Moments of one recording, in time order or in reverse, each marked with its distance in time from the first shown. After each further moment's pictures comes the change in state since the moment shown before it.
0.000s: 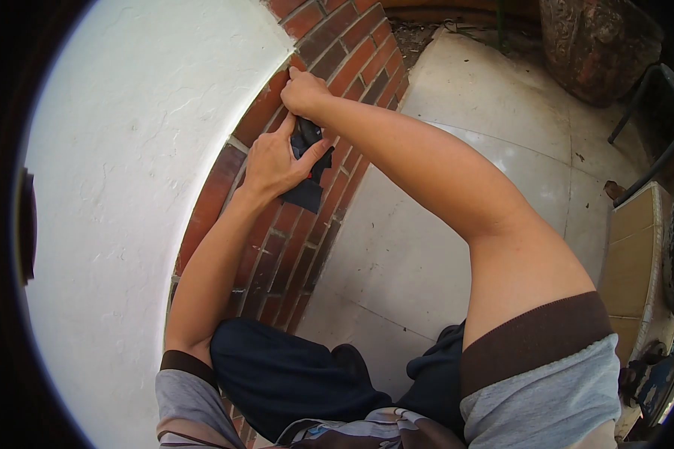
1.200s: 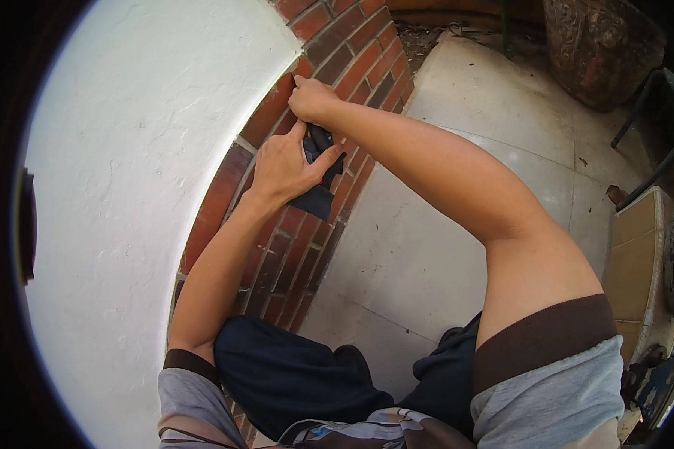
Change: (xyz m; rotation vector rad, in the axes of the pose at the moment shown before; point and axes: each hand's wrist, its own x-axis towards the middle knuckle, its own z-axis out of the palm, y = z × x) left_hand -0.001 0.008 -0.005 0.056 -0.035 -0.015; right_hand -0.005 -0.002 -0.006 -0.133 -0.059 -0.027
